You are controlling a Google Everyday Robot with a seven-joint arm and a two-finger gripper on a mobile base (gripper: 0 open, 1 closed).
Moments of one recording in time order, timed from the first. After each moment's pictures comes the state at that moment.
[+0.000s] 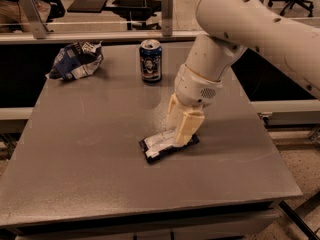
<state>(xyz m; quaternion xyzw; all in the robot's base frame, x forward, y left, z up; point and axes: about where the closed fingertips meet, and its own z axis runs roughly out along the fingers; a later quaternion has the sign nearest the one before) 0.463 -0.040 0.837 -0.79 0.58 0.19 0.08</state>
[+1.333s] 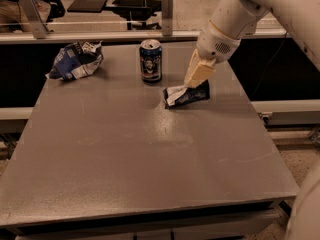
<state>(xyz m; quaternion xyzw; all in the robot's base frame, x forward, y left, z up) 0.591 -0.090 0.880 -0.69 0.69 0.13 0.15</state>
